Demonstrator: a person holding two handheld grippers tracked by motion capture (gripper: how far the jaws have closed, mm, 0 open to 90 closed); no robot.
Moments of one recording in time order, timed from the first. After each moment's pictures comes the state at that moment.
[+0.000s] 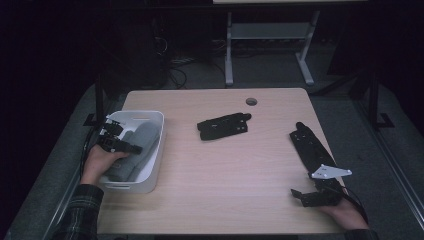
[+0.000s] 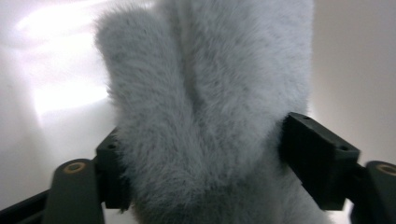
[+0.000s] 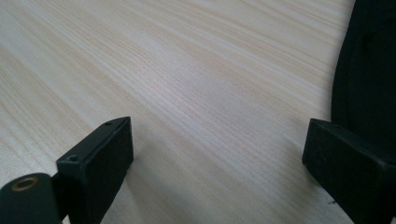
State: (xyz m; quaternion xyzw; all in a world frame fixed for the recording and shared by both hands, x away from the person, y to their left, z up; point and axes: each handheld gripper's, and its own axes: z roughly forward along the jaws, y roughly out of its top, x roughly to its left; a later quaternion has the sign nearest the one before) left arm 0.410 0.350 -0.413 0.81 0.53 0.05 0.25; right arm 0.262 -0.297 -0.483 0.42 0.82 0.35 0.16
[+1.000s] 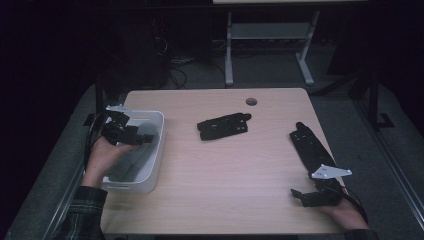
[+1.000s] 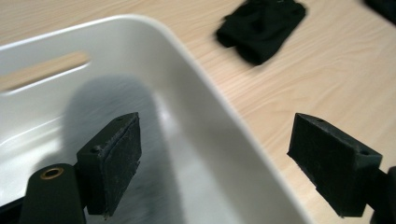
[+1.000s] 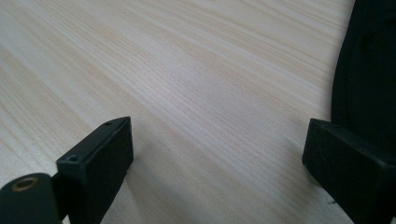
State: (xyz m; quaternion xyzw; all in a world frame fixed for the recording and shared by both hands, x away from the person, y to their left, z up) left arm 0.384 0.292 -0.346 0.82 0.44 0.09 0.36; right arm 0.262 -0.297 -0.483 0.42 0.82 0.35 0.16
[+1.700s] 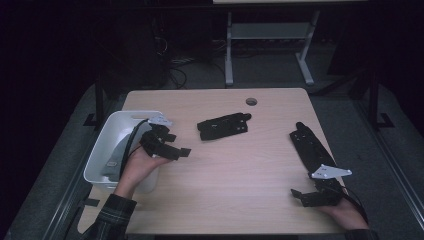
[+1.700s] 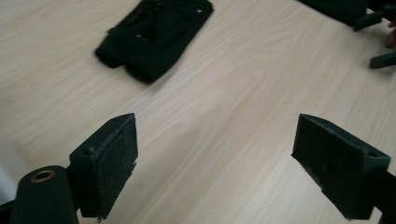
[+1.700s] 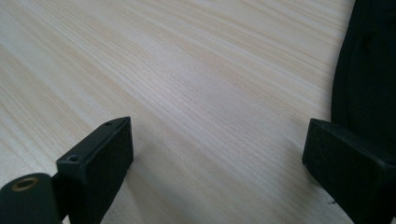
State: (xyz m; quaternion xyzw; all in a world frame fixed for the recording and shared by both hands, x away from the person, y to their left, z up) left arm 0.360 0.192 -0.366 0.86 0.35 0.05 0.38; right arm 0.263 -0.297 -0.483 0.42 0.82 0.35 0.16
